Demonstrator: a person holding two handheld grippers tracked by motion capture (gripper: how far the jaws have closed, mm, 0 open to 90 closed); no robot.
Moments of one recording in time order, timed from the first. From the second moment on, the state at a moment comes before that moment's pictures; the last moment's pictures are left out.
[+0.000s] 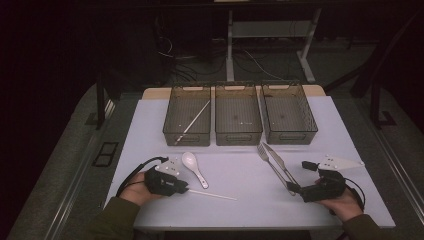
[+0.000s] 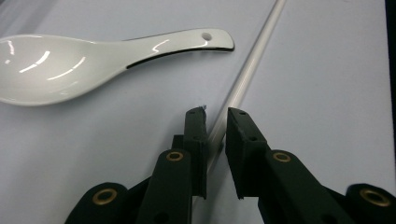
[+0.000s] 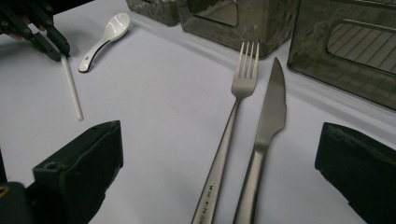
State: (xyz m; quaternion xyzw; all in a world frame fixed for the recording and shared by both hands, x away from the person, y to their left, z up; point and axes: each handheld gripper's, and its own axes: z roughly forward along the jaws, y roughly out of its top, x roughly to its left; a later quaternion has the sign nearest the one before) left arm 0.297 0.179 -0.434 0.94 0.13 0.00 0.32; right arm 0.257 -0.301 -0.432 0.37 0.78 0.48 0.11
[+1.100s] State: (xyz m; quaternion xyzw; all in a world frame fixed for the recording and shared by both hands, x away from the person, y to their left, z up) left arm 0.276 0.168 -0.438 0.94 0.13 0.00 0.33; right arm 0.257 -0.301 -0.431 0.37 0.78 0.48 0.11
